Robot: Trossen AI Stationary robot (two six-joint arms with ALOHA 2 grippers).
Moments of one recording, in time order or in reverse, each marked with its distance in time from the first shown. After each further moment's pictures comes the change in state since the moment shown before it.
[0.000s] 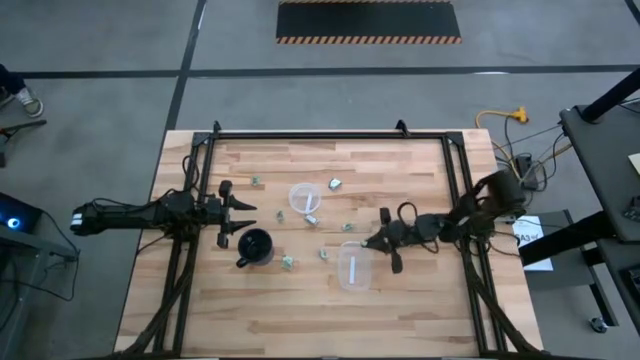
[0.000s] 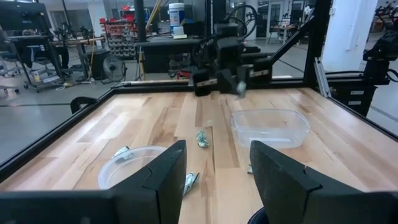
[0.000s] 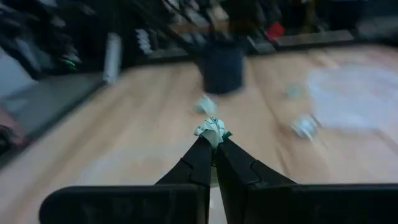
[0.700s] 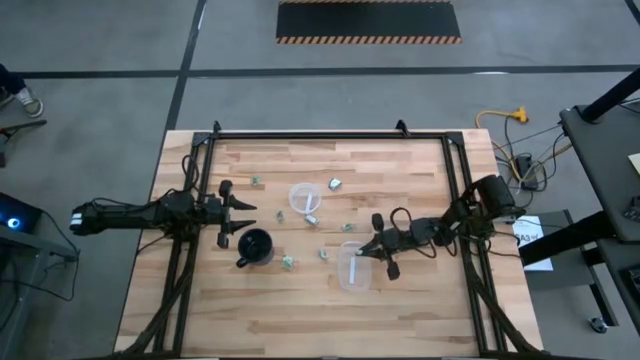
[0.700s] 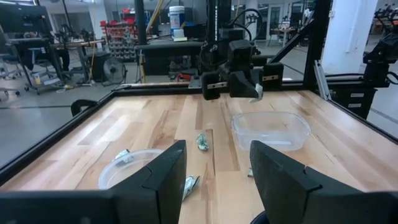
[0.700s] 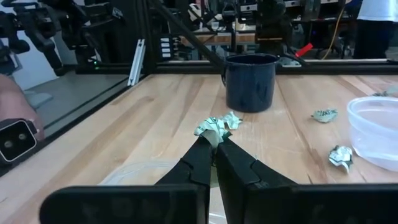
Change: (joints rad) left arm 0.000 0.009 0.000 0.019 0.000 0.000; right arm 0.032 0.081 0.077 0.045 -0.051 -0.072
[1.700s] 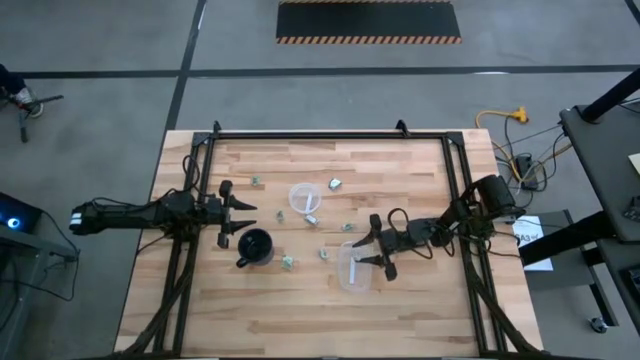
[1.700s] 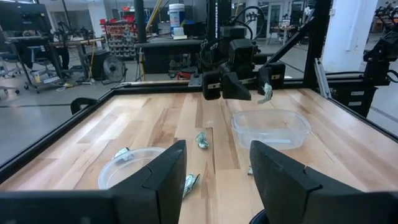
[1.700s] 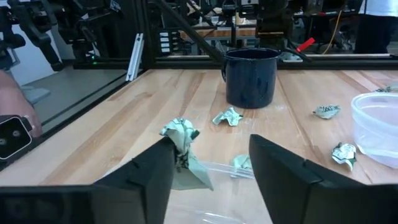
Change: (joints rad) left arm 0.000 0.008 0.000 0.000 0.000 0.000; right arm 0.000 -0.002 0.026 -0.052 0.000 0.000
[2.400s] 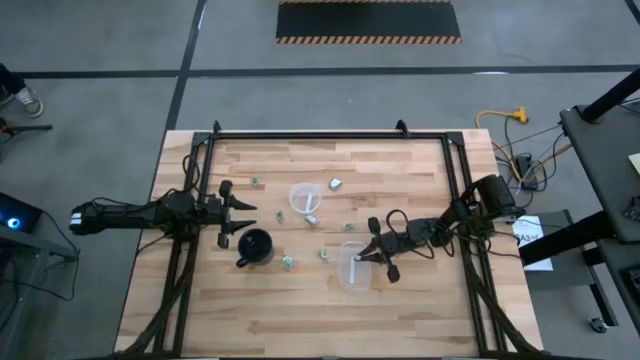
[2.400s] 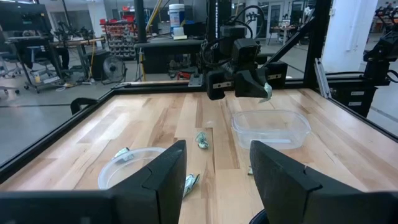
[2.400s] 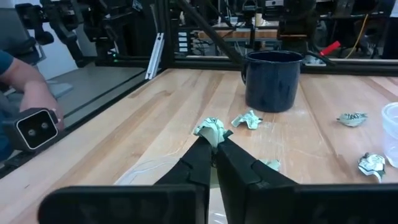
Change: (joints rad) left arm 0.000 0.000 0.000 0.000 0.000 0.000; right arm 0.000 0.000 0.006 -0.001 -0.079 -0.019
